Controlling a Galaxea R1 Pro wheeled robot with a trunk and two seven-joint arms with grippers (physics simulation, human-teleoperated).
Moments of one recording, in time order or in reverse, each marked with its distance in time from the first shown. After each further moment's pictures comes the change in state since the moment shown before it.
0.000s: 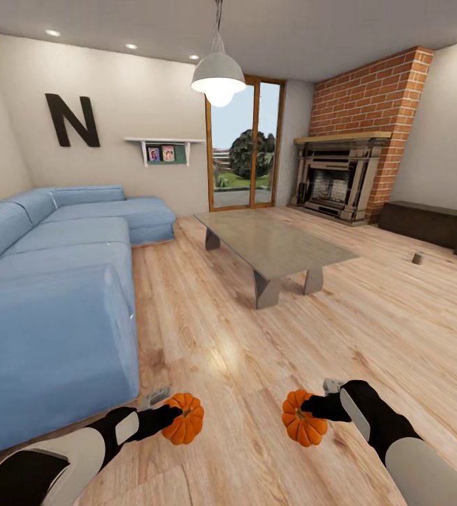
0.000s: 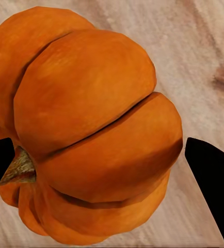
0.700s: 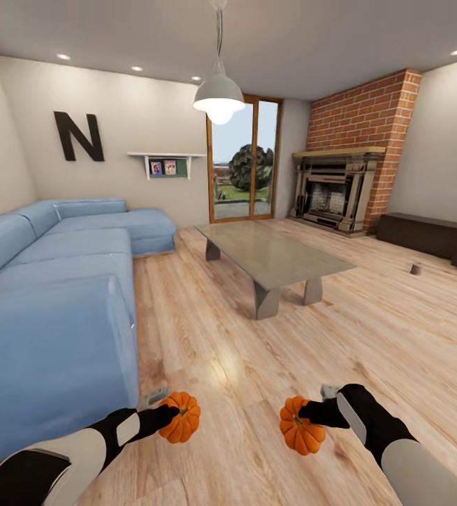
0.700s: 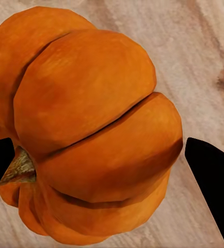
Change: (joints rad) left arm 0.000 -0.006 -0.001 0.011 -0.001 -0.056 0.046; right arm 0.000 0.017 0.003 0.038 0.002 0.004 -0.001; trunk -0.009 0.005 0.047
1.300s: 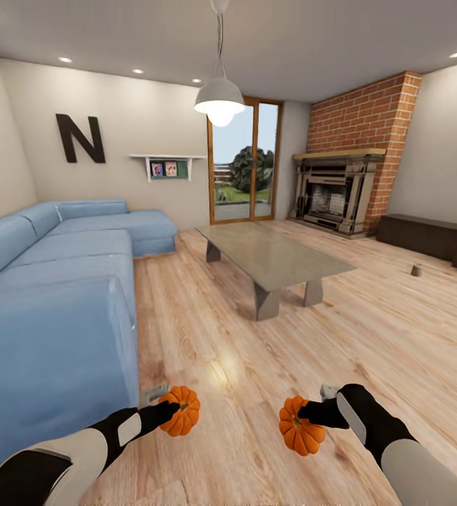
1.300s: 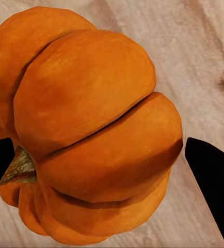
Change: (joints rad) left arm 0.000 -0.006 -0.001 -0.001 0.002 -0.067 0.002; right arm 0.000 0.001 0.000 0.000 -0.003 0.006 0.003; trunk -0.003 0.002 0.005
